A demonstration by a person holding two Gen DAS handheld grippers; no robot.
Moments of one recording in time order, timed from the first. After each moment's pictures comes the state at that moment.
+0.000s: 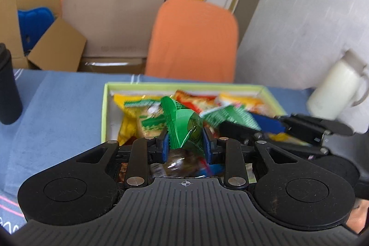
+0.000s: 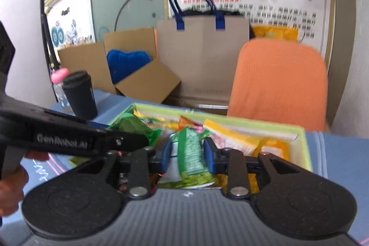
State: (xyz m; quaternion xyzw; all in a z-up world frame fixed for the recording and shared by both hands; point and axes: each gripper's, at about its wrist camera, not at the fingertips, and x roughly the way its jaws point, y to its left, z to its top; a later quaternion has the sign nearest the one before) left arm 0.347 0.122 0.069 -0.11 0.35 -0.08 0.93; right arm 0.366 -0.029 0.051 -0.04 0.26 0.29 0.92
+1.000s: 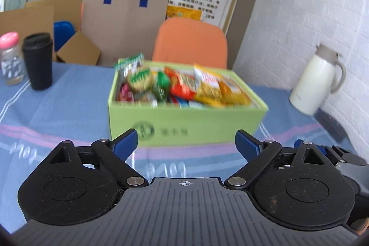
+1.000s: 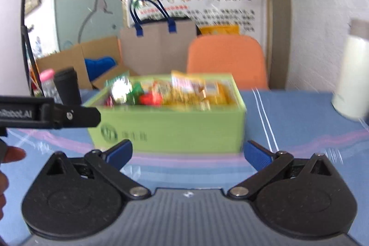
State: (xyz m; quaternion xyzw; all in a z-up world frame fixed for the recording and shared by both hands) left arm 0.177 0.085 0.069 -0.10 0.28 -0.05 0.95; right arm 0.186 -0.100 0.031 0.00 0.25 0.14 0.96
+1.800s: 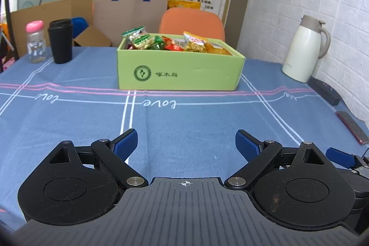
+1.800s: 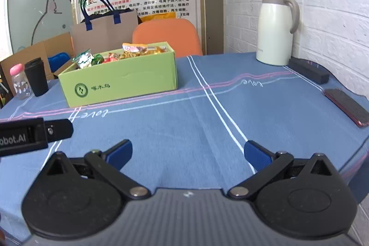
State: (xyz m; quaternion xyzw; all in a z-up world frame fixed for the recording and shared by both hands) left arm 0.056 0.041 0.037 -0.07 0.28 -0.03 0.96; right arm 0.051 -0.135 0.008 0.03 0.26 0.00 0.97
